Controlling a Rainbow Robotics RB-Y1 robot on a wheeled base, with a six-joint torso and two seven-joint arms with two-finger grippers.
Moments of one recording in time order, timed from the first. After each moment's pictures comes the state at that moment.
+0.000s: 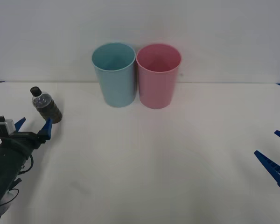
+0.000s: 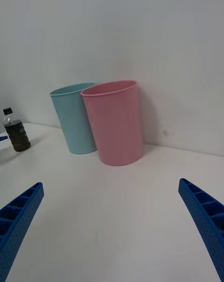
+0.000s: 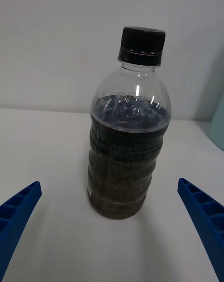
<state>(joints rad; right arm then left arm) 0.35 -0.40 -0.52 -1.66 0.96 -1.22 0.00 -0.09 0.31 0.31 -1.15 -0.92 -0.47 -0.32</state>
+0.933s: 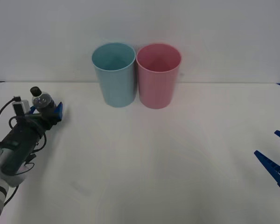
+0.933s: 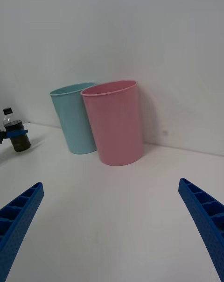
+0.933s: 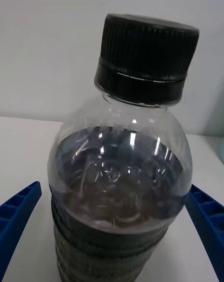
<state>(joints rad) 0.35 -0.40 -0.52 -1.66 0.96 -1.22 0.00 -0.37 0.32 0.32 -0.85 -0.97 -0.44 -0.32</state>
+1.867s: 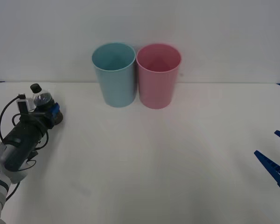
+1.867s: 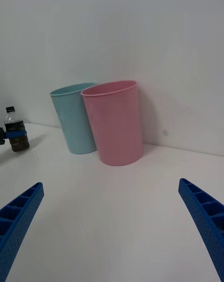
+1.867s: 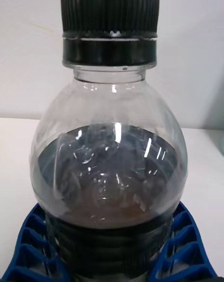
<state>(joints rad) 0.35 -0.40 -0.52 -1.66 0.96 -1.22 0.00 -0.40 0.33 0.31 -0.82 -1.01 -0.44 -0.32</state>
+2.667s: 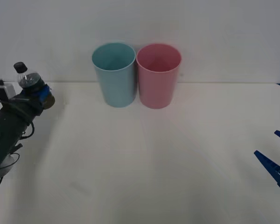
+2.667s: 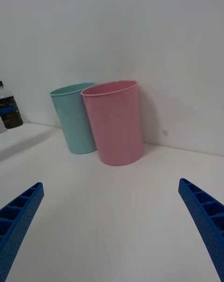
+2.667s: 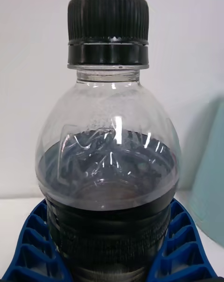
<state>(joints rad) 0.35 -0.40 -0.52 -1.66 0.96 -1.22 0.00 -0.29 0.38 0.32 -1.12 -0.93 -0.55 -0.27</state>
